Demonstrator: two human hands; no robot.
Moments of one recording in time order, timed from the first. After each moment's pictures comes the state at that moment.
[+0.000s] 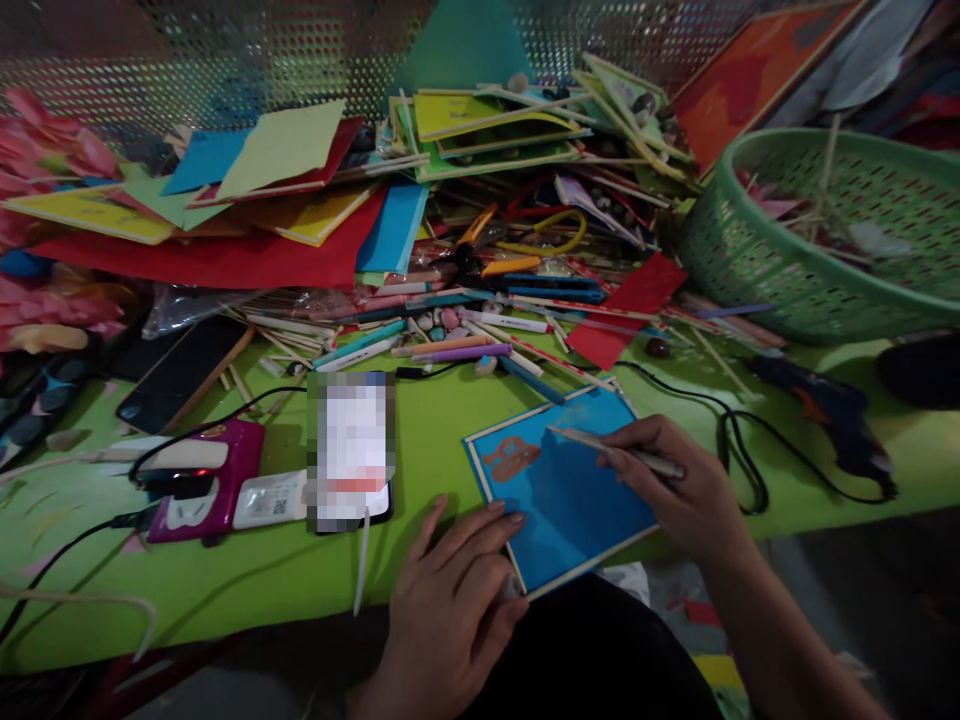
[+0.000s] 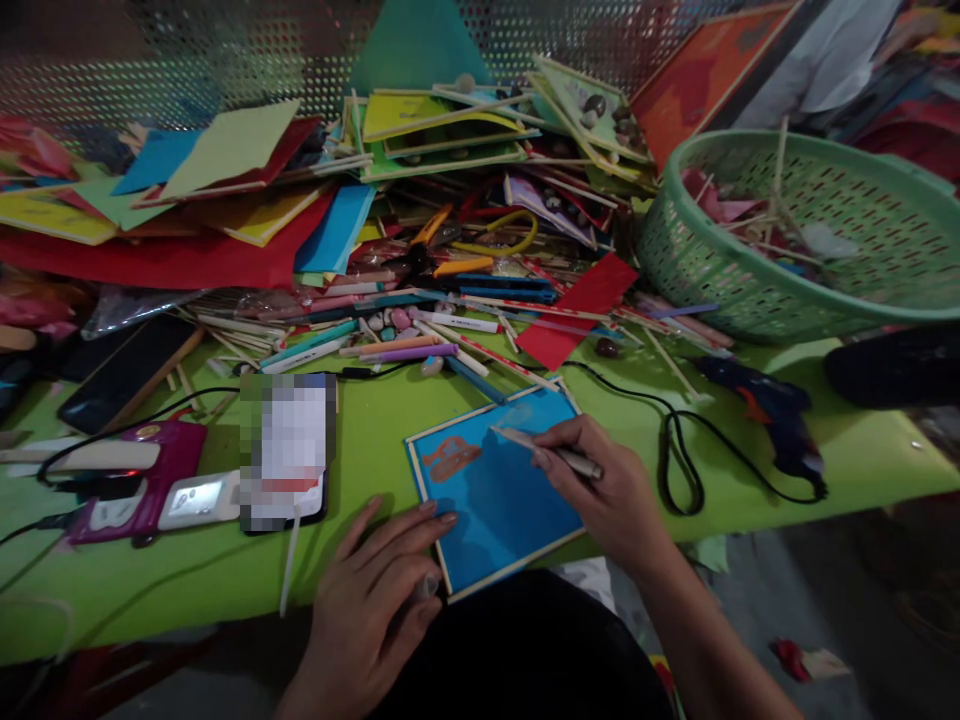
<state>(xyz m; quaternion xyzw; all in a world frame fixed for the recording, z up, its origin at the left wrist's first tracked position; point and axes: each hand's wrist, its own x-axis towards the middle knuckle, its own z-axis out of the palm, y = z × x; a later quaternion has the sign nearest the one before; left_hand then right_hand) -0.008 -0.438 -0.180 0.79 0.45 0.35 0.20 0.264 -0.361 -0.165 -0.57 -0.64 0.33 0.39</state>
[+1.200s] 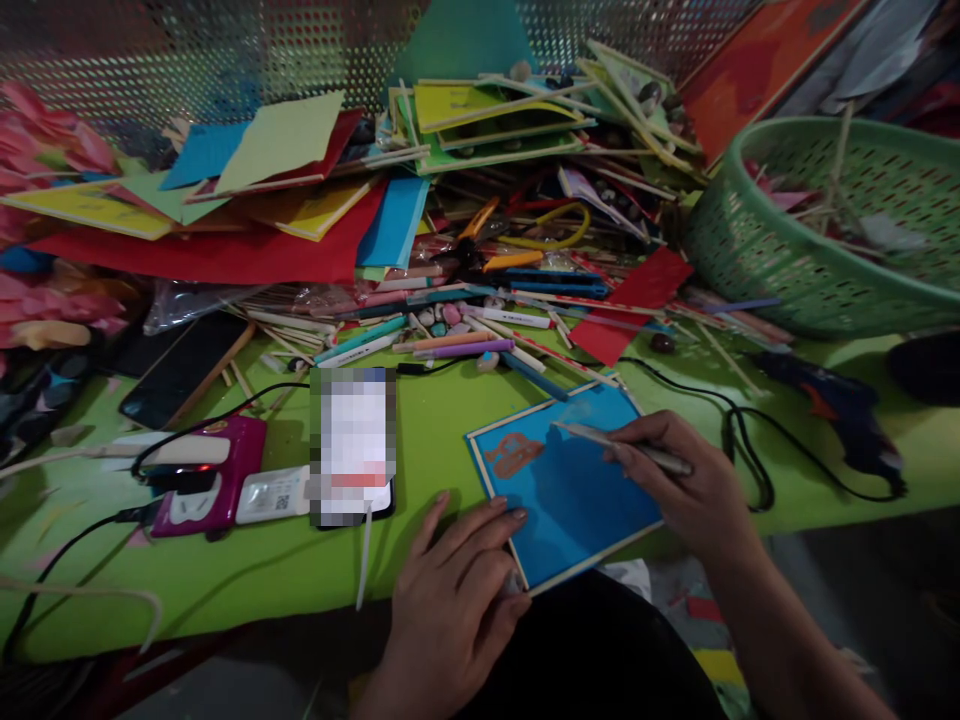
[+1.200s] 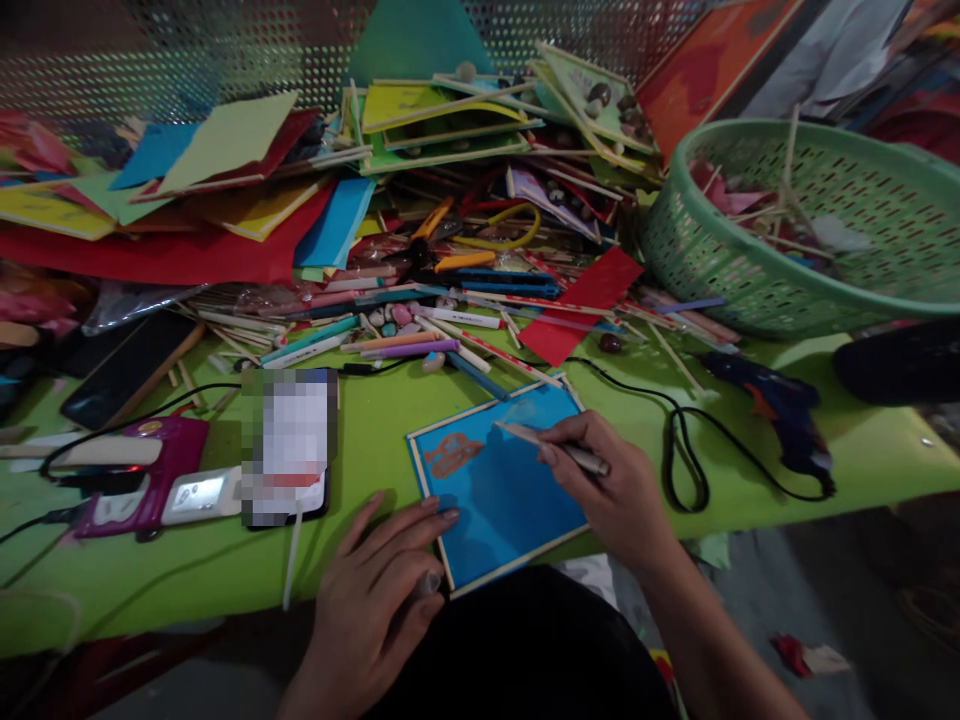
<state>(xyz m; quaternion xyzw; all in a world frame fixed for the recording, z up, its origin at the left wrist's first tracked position) -0.014 -0.436 -0.175 0.82 0.43 0.31 0.20 0.268 -0.363 -0.170 -0.58 -0.64 0.32 0.39</state>
